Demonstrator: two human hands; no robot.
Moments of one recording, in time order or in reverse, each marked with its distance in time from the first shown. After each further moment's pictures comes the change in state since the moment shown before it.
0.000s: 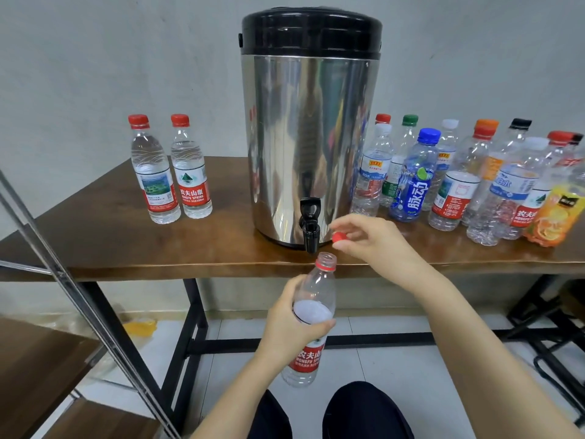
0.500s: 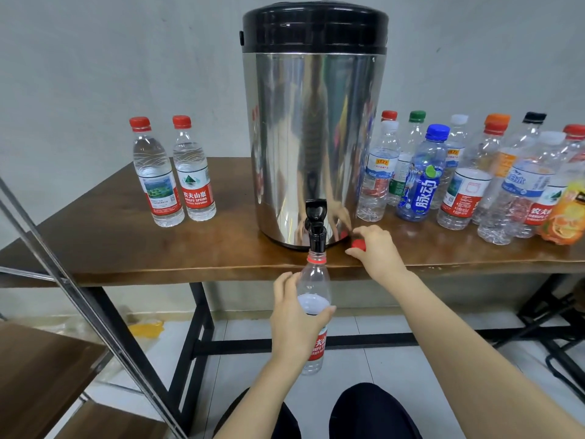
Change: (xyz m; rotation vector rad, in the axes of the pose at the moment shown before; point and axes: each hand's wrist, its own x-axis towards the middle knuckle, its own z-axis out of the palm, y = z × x) left_hand 0.019 -0.003 0.015 0.209 0.260 0.038; right_hand 0.047 0.081 0.043 -0.364 0.143 0.252
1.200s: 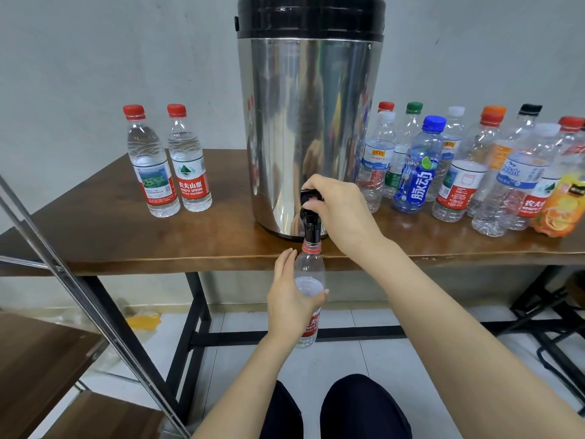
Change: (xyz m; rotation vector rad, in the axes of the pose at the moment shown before) left_hand 0.015 0.001 0.005 -0.030 -0.012 0.035; right_hand -0.029 -0.101 -0.055 0.177 0.174 -0.466
